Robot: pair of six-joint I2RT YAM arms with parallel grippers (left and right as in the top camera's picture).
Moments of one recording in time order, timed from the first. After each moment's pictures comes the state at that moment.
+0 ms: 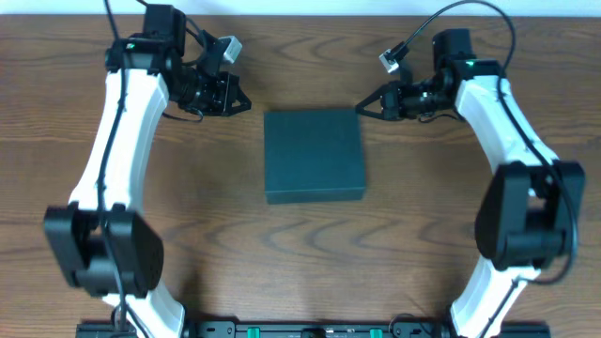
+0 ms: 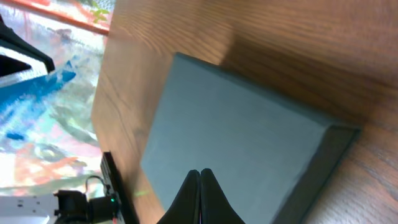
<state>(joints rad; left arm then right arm) -0.07 1.83 1.76 -1.18 0.66 0.10 0.05 1.98 1.61 -0.89 -0.97 -0.09</state>
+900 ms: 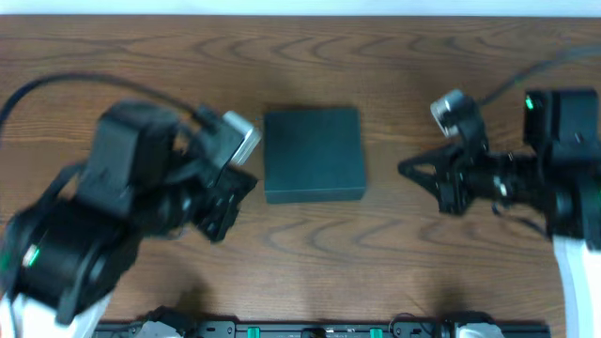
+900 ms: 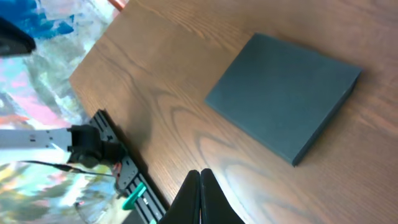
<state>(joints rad) -0.41 1.13 1.70 -1.41 0.40 0.08 0.05 1.16 1.51 -1.36 -0.81 -0.28</state>
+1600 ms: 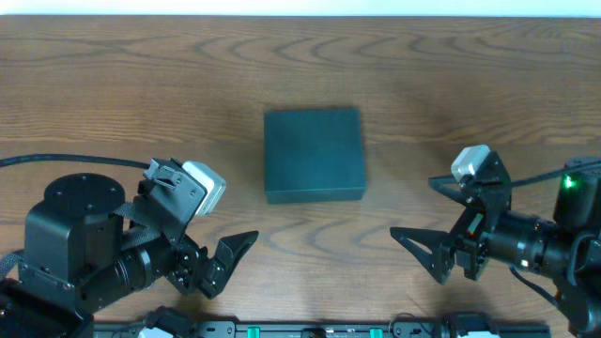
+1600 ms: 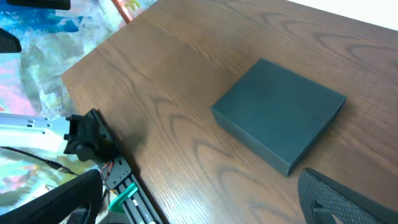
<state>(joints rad) -0.41 0.95 1.65 -1.42 0.37 0.06 0.05 0.93 1.46 -1.35 -0.81 -0.30</state>
